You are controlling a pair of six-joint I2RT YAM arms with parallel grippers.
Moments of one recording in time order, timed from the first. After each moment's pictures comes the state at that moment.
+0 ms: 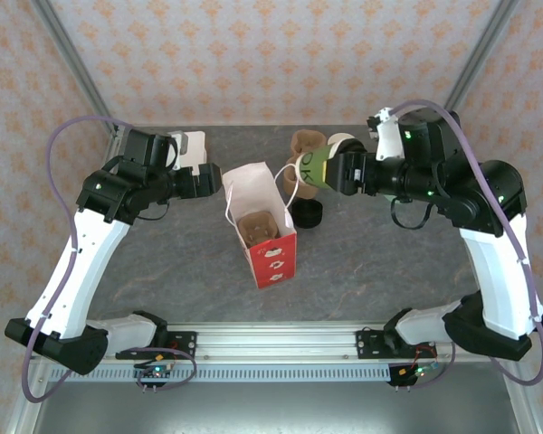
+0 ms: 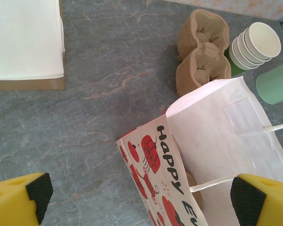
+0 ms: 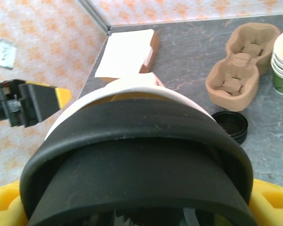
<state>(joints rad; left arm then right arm) -0.30 1.22 1.57 -1.13 0.05 -0.42 0.66 1.34 2.18 -1.44 -0.12 0.49</state>
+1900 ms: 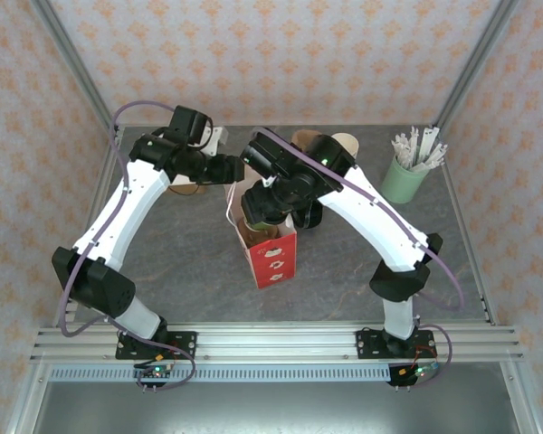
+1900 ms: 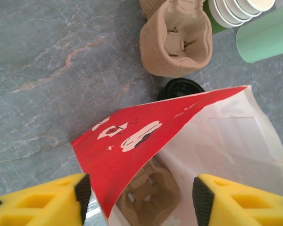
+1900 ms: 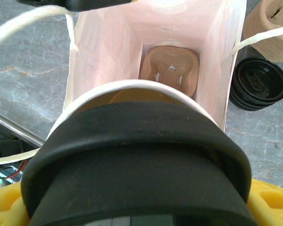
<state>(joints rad) -0.29 1.58 1.70 -1.09 0.33 -0.33 1.00 1.91 2.47 -1.70 0.10 0.52</state>
